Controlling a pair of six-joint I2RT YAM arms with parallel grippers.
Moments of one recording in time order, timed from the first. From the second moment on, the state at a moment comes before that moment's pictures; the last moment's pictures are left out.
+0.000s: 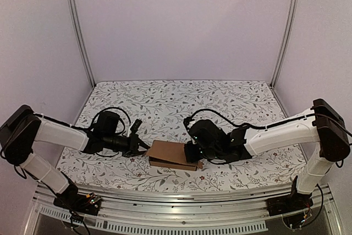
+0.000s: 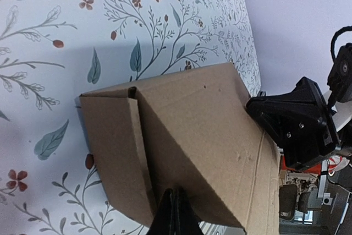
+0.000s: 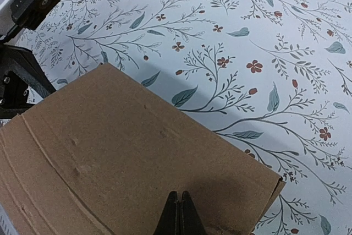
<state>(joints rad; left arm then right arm) -0.58 1.48 0.49 0.29 0.67 -0.74 1.16 1.72 1.00 -0.07 0.28 0.62</state>
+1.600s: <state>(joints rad) -0.67 1.41 0.54 0.16 0.61 -0.72 1.21 1.76 1.01 -0.05 0.35 0.63</state>
